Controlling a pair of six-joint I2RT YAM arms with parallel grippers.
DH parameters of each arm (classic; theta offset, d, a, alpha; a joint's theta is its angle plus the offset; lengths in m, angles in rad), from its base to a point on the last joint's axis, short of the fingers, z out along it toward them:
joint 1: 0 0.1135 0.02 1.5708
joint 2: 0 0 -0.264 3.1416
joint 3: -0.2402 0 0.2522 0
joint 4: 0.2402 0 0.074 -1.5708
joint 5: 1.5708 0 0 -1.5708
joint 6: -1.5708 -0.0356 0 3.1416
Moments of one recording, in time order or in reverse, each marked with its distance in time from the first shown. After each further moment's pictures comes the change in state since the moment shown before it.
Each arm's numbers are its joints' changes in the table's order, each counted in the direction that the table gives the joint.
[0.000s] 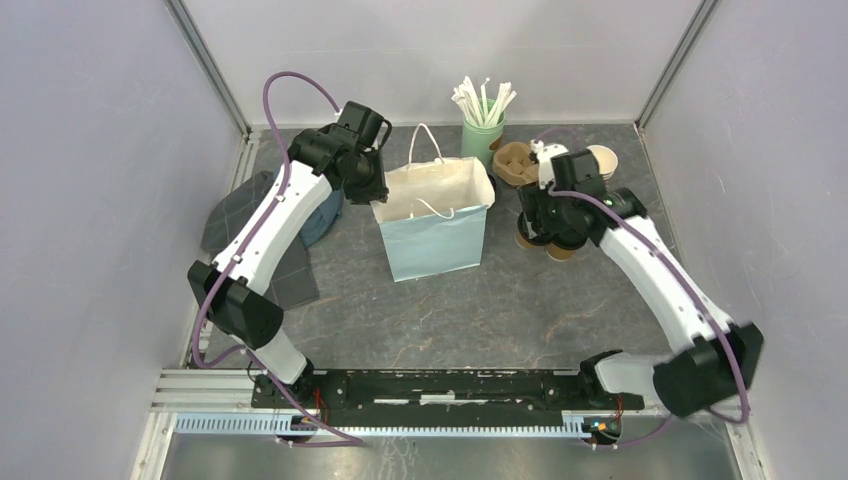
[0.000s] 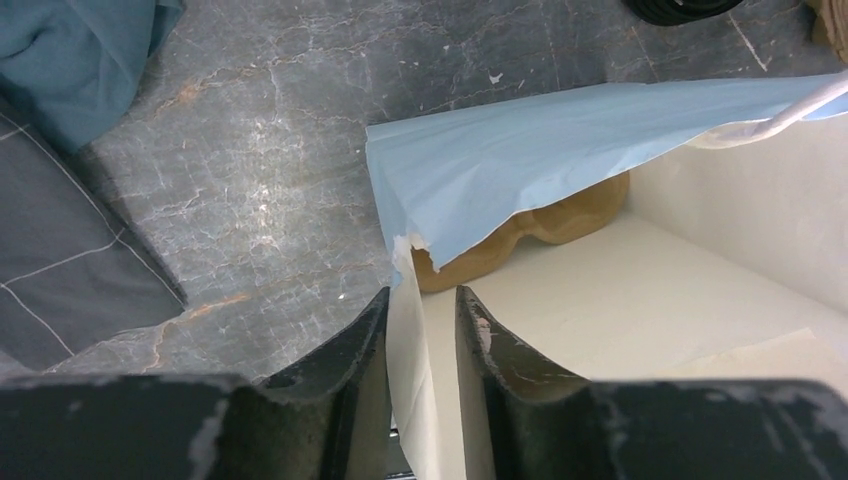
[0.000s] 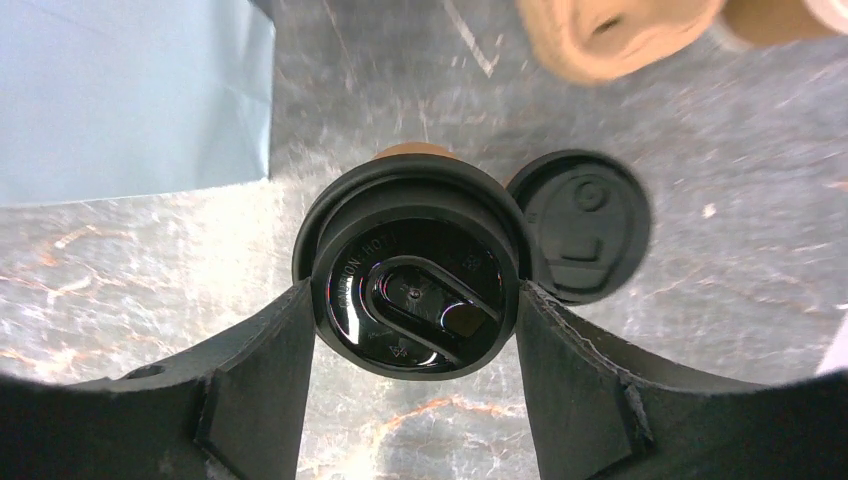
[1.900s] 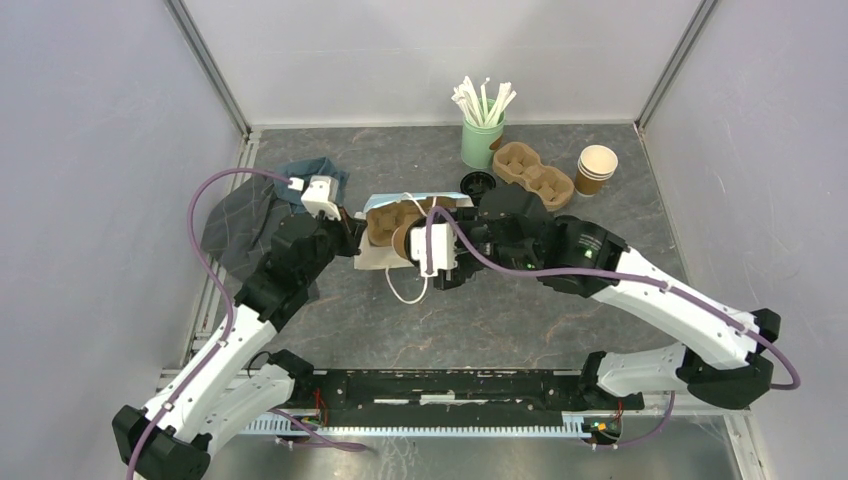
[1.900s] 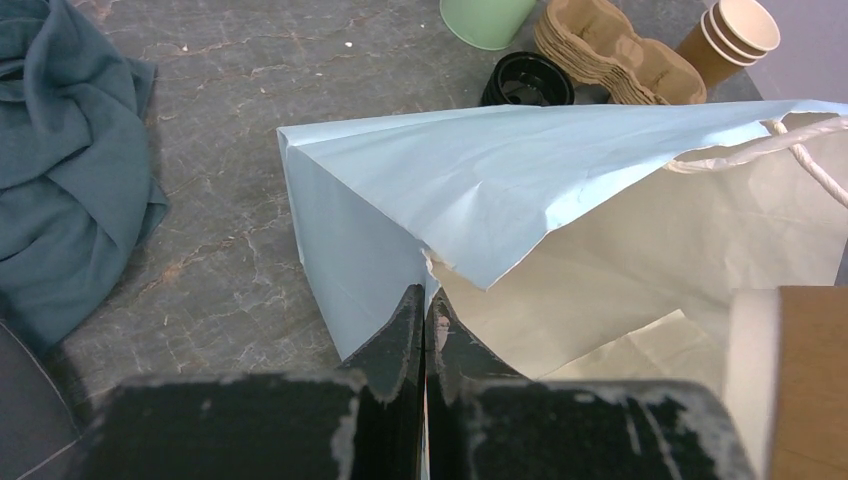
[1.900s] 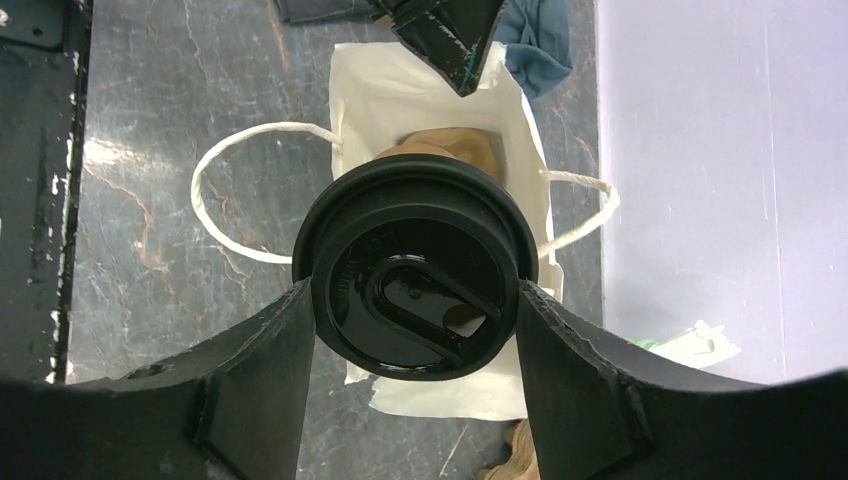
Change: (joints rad) left arm -0.003 0.839 1.067 -0.973 0.027 -0.209; right arm 0.735 0.097 -0.272 -0.088 -0.162 0.739
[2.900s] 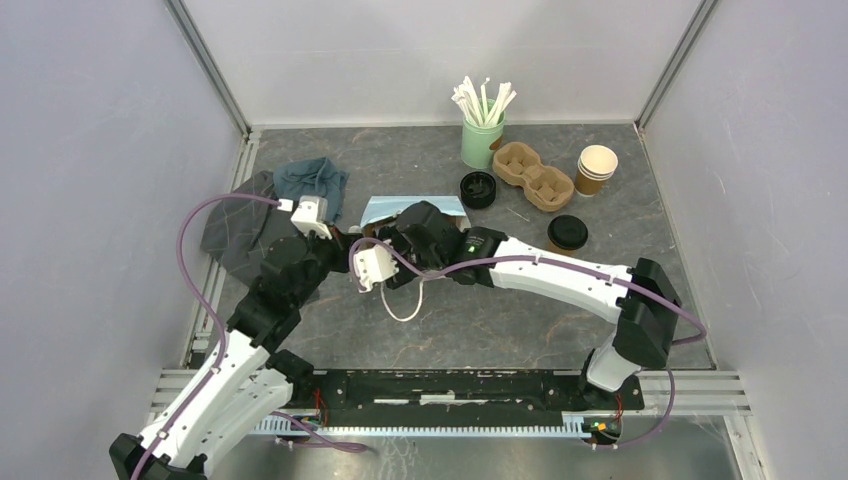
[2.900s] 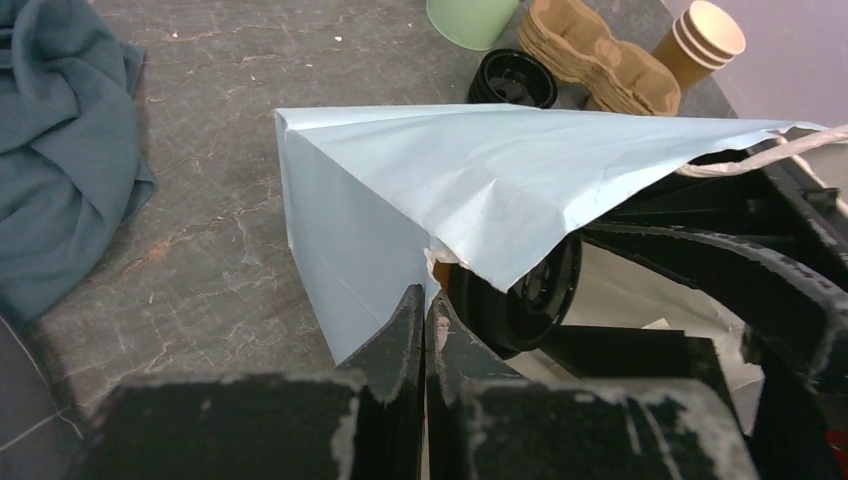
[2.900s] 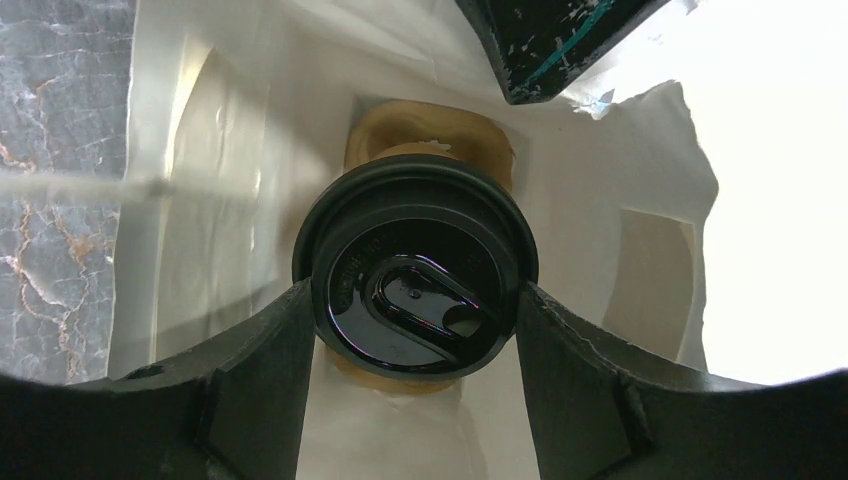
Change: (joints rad) left arm 0.000 0.162 0.131 -0.021 0.017 0.024; right arm -0.002 -0.392 0.120 -0.330 0.154 0.300
